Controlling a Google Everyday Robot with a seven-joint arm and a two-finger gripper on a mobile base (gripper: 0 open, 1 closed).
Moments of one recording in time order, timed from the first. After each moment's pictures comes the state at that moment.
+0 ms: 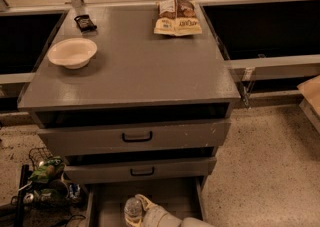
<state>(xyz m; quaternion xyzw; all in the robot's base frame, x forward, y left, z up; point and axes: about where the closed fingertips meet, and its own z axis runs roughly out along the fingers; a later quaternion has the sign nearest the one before) 0.405 0.086 0.371 -0.46 0.71 0.19 0.49</state>
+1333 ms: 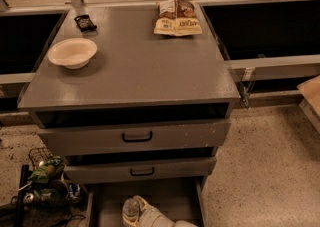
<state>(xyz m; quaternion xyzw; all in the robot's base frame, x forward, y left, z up) 0.421 0.100 0.315 -0.43 0.73 0.19 0.50</state>
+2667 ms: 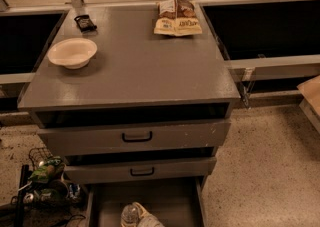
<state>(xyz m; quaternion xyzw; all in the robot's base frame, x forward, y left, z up) 0.404 0.106 0.292 -0.42 0.74 0.18 0.50</state>
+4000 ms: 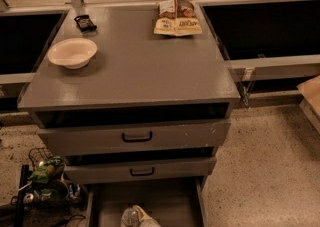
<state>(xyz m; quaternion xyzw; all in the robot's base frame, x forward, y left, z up) 0.392 0.105 0.276 -0.42 0.75 0.18 0.48</state>
